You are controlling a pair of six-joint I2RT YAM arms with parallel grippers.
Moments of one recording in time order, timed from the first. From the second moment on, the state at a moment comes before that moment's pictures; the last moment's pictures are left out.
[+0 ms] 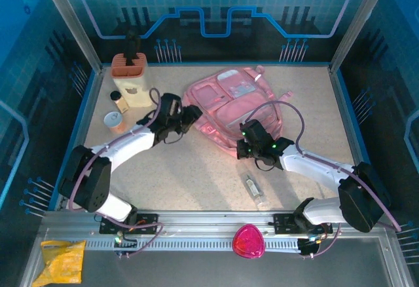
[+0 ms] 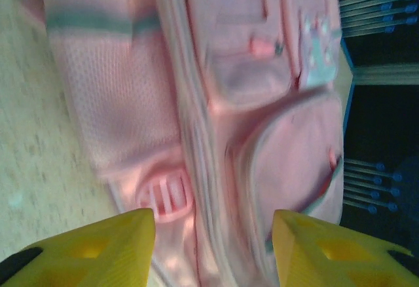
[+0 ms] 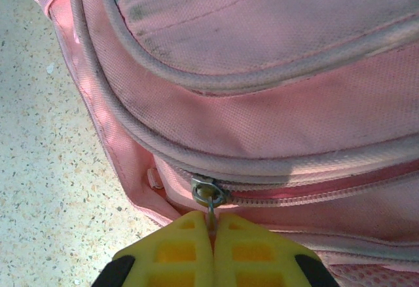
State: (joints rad) left arm -0.44 1.50 0.91 -0.08 0.20 -1.19; right arm 0.69 1.31 0.76 -0.37 0.12 0.50
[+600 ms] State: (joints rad) left arm -0.73 1.71 0.91 0.13 0.07 -1.53; right arm 0.69 1.31 0.72 -0.32 0.10 0.51
